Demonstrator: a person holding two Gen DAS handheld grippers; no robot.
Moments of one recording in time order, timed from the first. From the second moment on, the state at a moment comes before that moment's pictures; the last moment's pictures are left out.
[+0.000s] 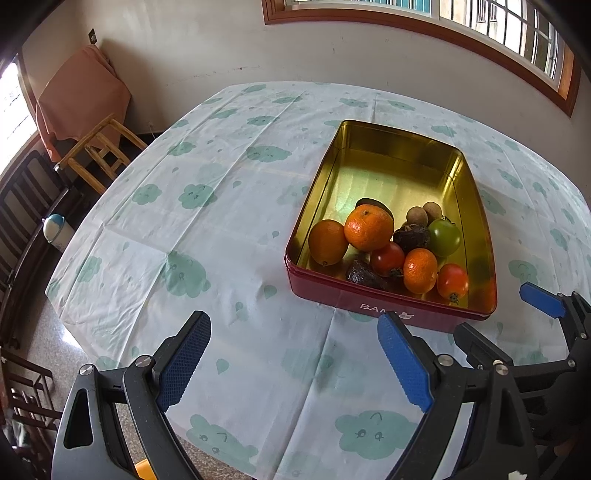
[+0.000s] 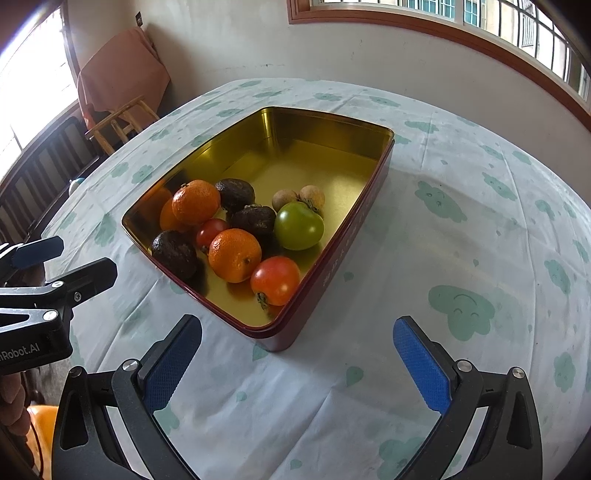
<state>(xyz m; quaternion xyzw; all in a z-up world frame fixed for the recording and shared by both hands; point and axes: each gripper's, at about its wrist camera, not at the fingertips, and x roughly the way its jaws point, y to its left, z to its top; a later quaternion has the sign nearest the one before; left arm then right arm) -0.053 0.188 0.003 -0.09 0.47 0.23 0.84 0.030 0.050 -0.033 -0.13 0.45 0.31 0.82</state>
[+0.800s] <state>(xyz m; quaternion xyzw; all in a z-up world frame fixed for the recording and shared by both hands) -0.052 0.190 0.000 -0.09 0.48 0.23 0.84 0.024 0.057 -0.038 -0.15 0.45 0.31 0.82</state>
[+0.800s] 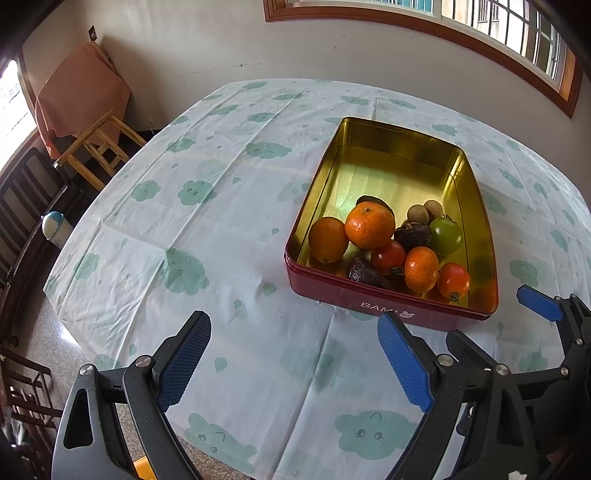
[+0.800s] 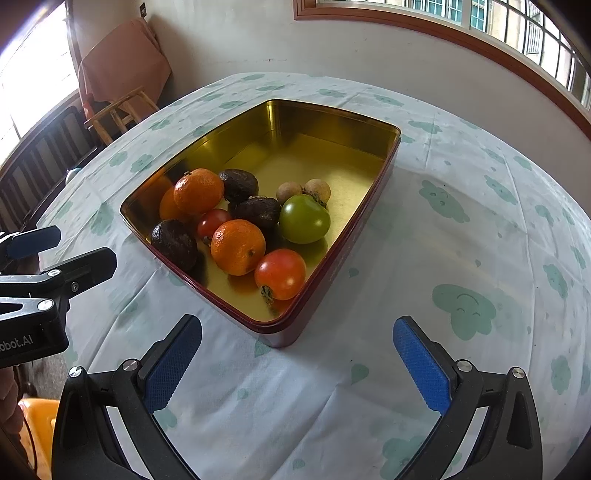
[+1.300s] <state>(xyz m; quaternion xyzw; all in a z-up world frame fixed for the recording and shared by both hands) -0.052 0.188 0.000 -0.09 0.48 0.23 0.84 0.024 0.057 -0.039 -0.15 0.45 0.31 0.82</state>
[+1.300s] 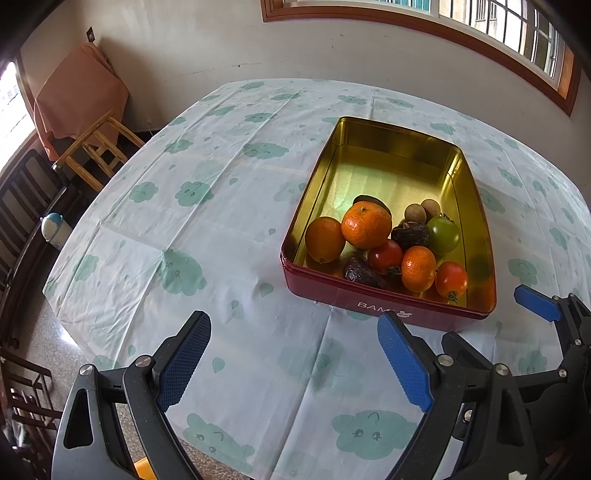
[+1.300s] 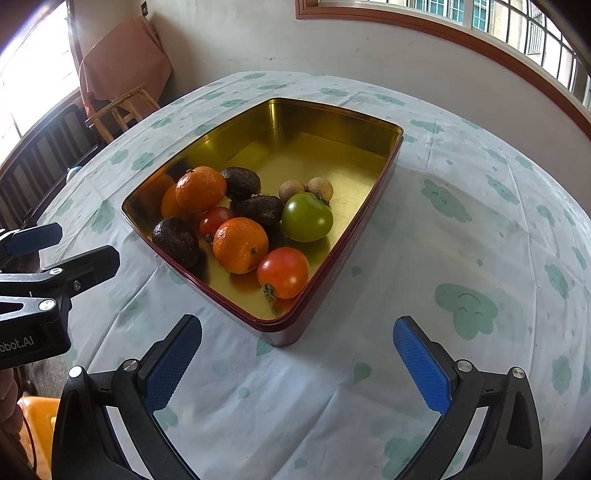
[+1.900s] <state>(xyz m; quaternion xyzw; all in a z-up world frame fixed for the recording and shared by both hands) -0.047 0.182 0.003 -0.08 0.48 0.22 0.85 0.024 0.057 -0.038 -0.15 0.45 0.31 0.82</state>
